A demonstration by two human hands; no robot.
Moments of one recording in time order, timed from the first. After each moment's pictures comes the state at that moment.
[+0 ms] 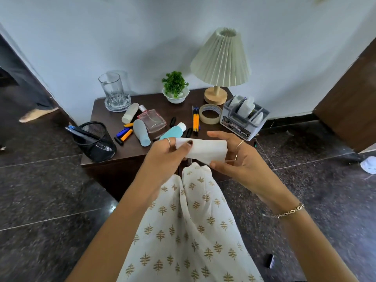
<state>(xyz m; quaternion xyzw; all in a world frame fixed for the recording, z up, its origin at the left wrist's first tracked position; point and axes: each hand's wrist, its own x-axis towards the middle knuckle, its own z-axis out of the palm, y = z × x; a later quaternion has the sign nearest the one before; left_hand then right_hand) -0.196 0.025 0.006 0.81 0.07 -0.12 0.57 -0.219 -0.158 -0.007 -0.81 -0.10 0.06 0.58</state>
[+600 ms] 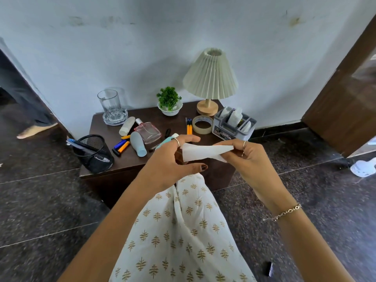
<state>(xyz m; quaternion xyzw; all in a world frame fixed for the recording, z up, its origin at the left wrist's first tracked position) -0.203 0.023 0.023 0.86 -0.15 -0.11 0.47 -0.233 -0.166 0.017 -0.80 -0.02 -0.06 0.60</state>
